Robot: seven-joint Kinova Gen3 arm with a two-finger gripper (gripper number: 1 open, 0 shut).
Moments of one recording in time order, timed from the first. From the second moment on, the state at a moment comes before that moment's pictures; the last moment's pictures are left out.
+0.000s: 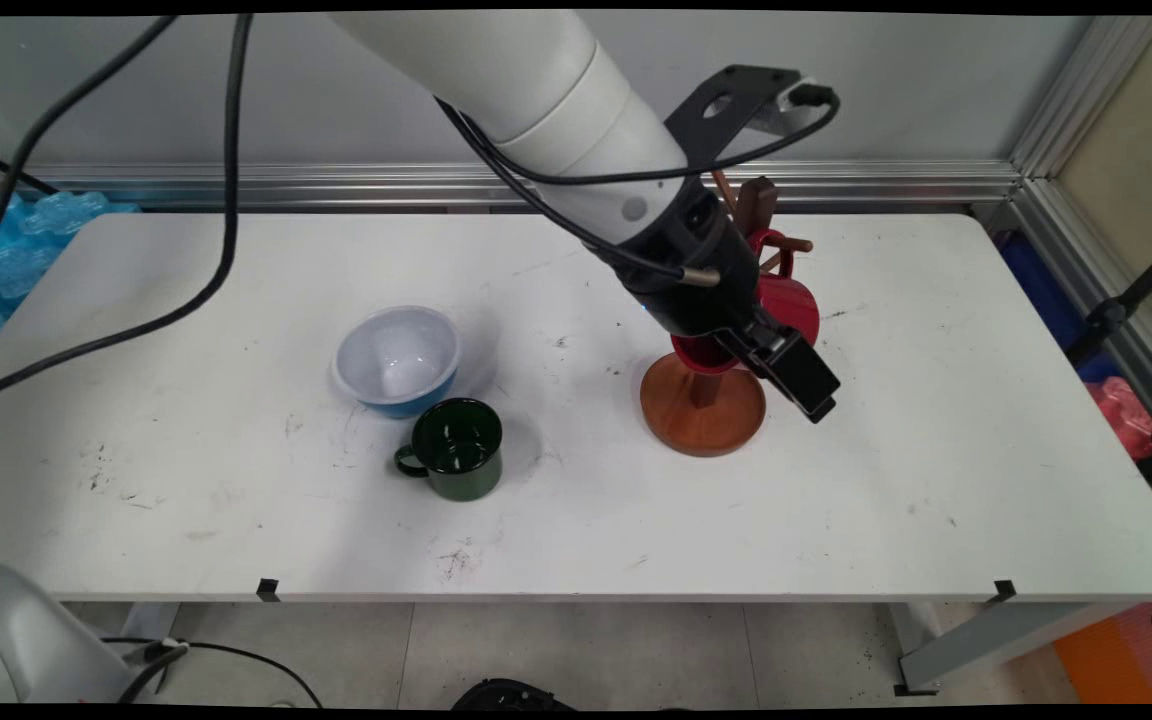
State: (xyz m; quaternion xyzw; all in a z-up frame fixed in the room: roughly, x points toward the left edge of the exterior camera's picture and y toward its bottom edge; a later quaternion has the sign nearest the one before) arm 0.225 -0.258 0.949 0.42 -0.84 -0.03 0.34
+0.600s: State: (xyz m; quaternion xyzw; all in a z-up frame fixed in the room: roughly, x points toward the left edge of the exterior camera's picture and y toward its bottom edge) arm 0.219 -0.267 0.941 0.42 -0.84 -0.01 0.34
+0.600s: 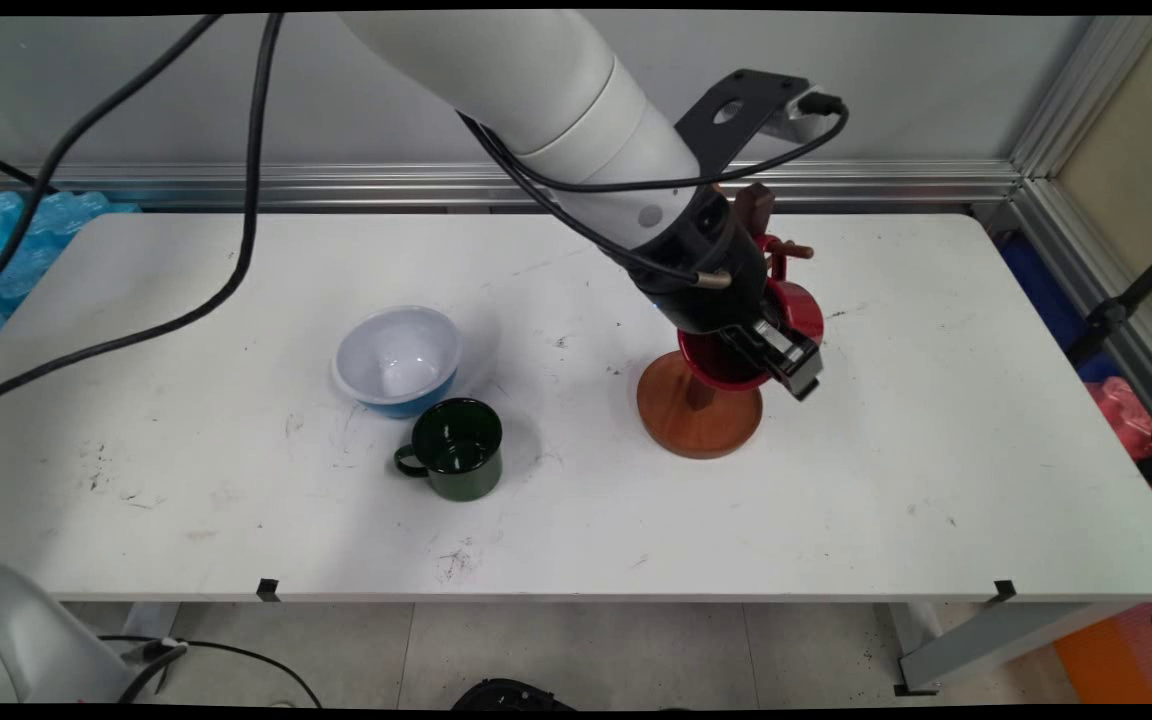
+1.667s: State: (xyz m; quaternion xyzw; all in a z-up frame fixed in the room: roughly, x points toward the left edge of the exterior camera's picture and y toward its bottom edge) arm 0.239 -0.266 0.948 0.40 -0.85 0.03 0.34
